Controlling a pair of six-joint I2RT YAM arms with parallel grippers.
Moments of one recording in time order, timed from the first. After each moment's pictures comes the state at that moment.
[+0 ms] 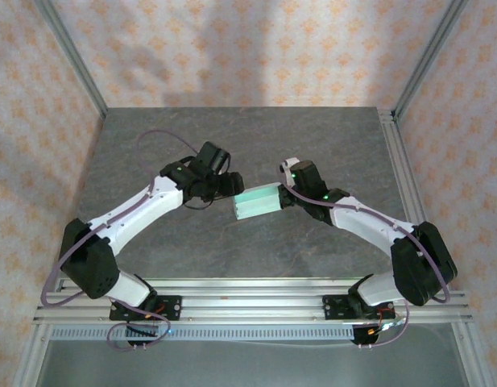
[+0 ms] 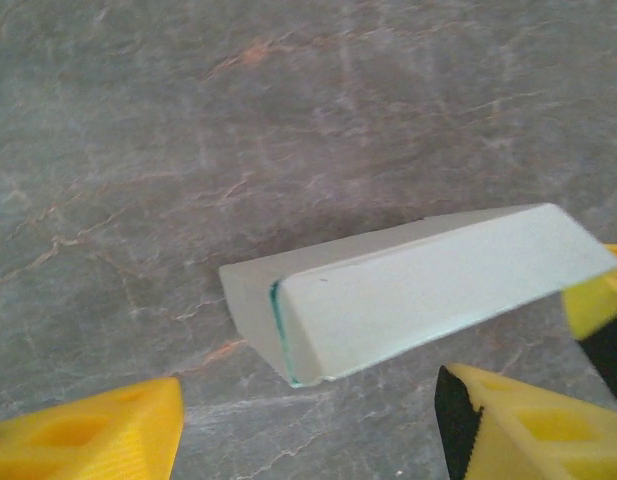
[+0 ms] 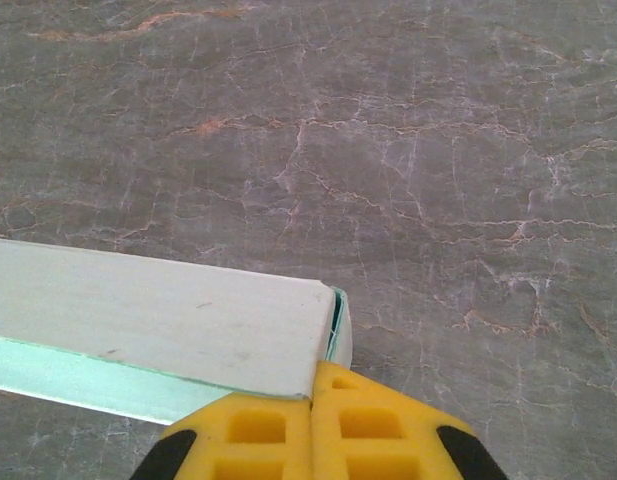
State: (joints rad) left arm -0.57 1.49 1.22 -0.74 0.03 -0.81; right arm 0.58 1.40 0.84 -0.19 0.02 0.17
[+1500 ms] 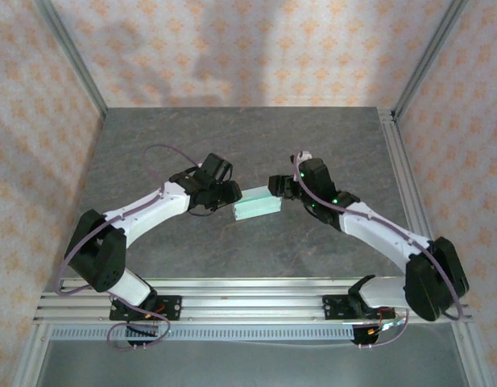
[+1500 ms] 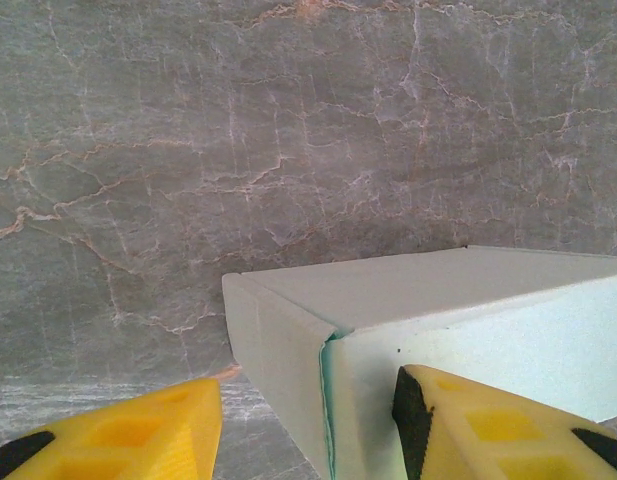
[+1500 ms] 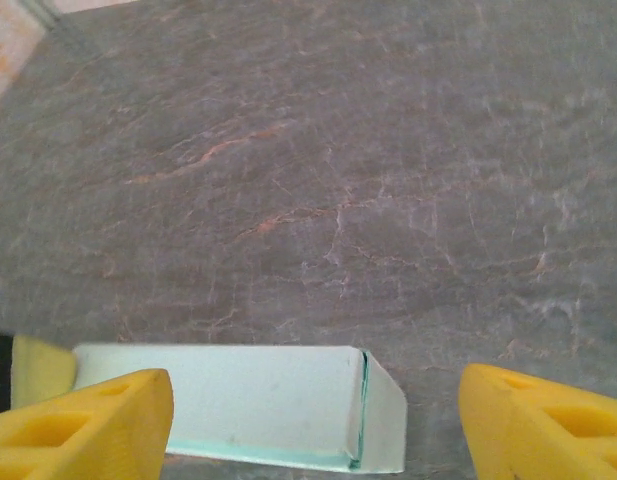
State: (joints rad) left arm -0.56 1.54 1.08 -0.56 0.04 -0.93; right arm 0.57 1.31 0.84 -0.13 0.00 0.44
